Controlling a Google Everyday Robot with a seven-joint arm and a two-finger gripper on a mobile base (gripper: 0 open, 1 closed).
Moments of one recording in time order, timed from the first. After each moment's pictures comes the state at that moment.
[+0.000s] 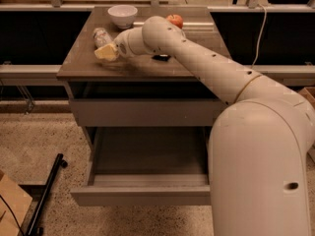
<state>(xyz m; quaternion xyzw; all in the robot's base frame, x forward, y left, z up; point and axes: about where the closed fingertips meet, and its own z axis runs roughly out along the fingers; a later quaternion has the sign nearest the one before) 0.824 0.153 0.849 -0.38 0.75 0.24 0.49</state>
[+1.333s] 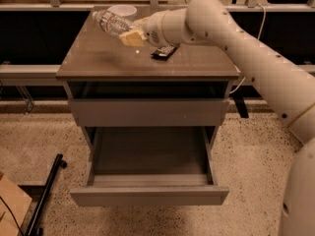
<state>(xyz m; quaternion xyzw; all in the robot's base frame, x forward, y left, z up) 0.759 0.071 0.929 -0.44 0.68 0.24 0.53</state>
